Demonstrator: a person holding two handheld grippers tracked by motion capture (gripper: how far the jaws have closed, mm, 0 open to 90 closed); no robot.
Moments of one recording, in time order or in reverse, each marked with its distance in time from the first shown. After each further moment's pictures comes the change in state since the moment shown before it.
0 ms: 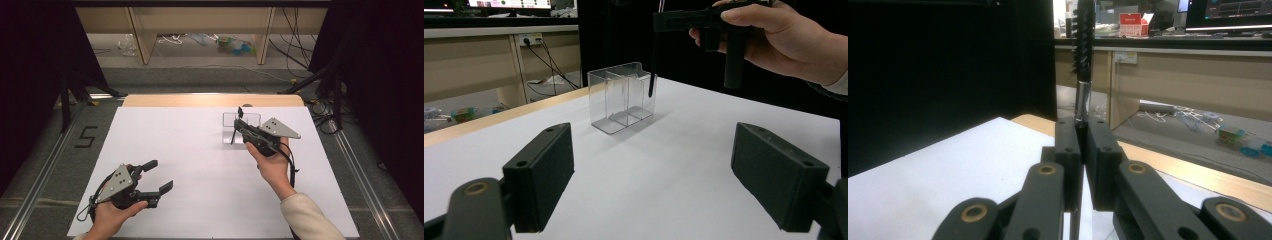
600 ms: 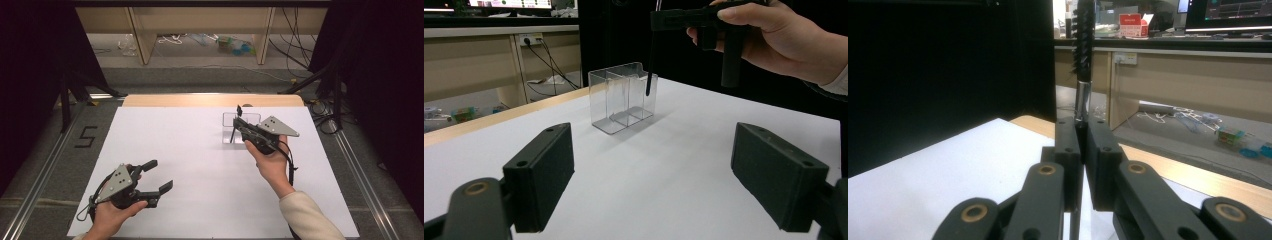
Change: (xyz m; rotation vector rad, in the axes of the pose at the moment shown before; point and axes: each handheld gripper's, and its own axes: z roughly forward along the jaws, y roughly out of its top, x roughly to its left) left arm 0.001 0.000 0.001 -0.012 -0.007 -0.003; right arm 0.000 0.002 0.005 -0.012 -0.006 -0.004
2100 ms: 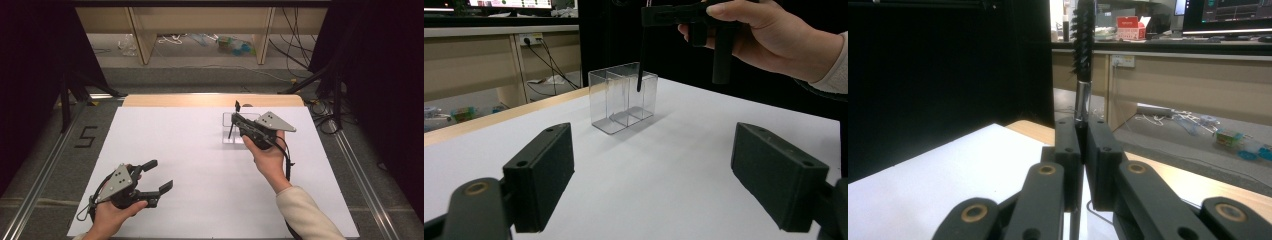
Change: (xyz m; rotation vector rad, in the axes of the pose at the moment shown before) left arm 0.000 0.000 -0.001 0.010 0.006 0.004; right arm -0.003 0.005 0.011 0.001 -0.001 0.005
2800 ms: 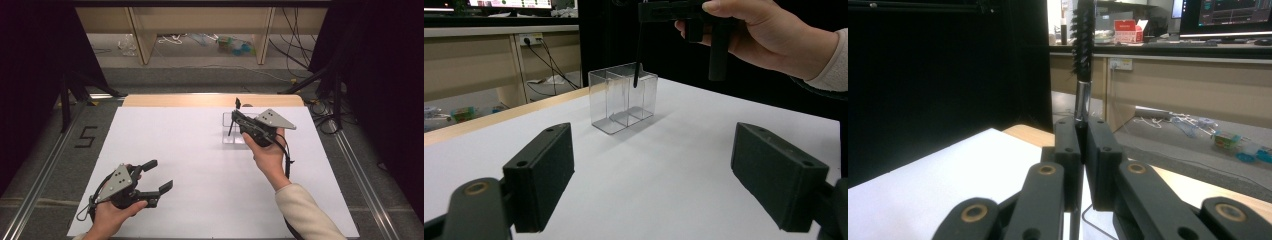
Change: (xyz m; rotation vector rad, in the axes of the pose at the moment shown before) left arm 0.000 0.000 0.000 0.001 -0.001 0.001; right arm -0.003 0.004 0.004 -0.016 -0.008 0.001
